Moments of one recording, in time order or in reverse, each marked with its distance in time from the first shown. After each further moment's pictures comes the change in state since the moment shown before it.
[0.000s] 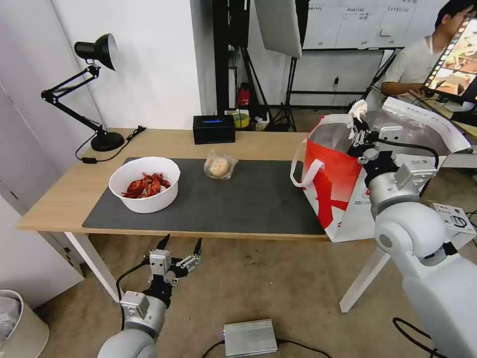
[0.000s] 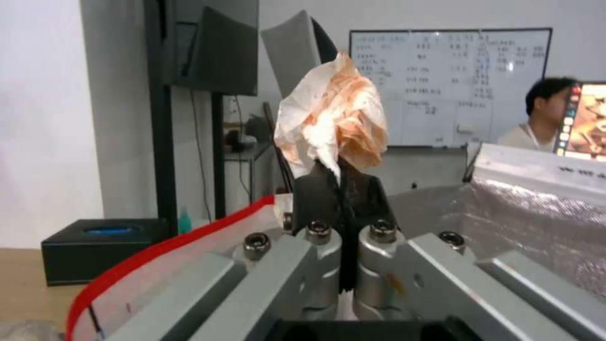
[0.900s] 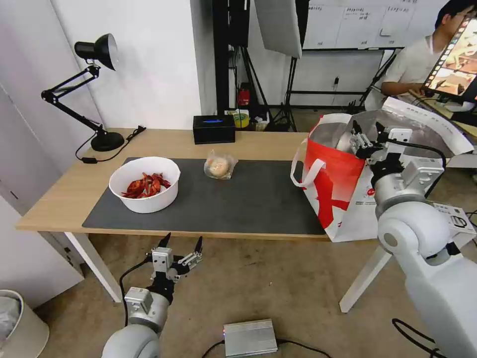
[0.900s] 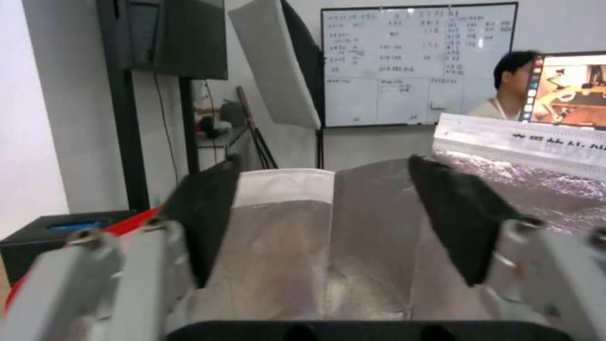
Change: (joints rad) left arm -0.037 0.012 0.032 0.025 -0.006 0.002 -0.036; right arm -0.001 -0.002 0.015 0.001 0.049 -0.047 0.084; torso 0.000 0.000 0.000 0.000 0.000
